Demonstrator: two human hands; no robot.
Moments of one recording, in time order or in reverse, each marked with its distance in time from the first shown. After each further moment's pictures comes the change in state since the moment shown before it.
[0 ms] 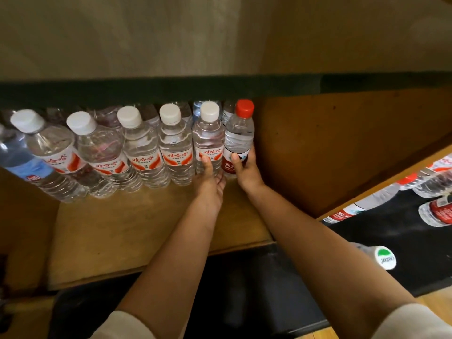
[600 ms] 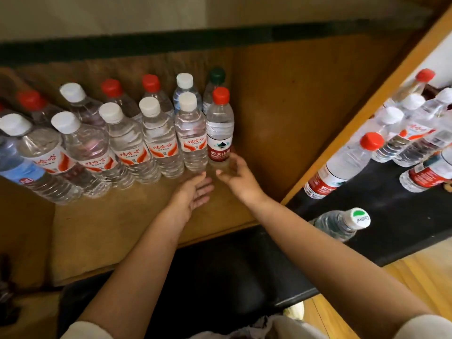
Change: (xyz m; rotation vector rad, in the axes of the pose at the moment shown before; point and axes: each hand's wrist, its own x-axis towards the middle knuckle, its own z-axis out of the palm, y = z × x) left_hand -0.043 0.013 -0.047 0.736 -0.158 -0.082; right_hand -0.066 0.001 -0.017 0.053 -0.097 0.101
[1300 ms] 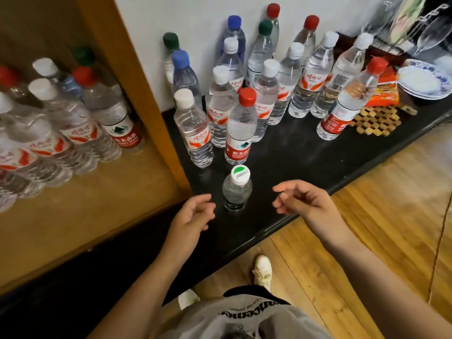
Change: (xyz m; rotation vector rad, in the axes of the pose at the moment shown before) left_hand -0.104 -0.117 0.137 0.502 -0.212 0.285; right_hand -0.197 0.052 -0.250 0.030 0.167 -0.040
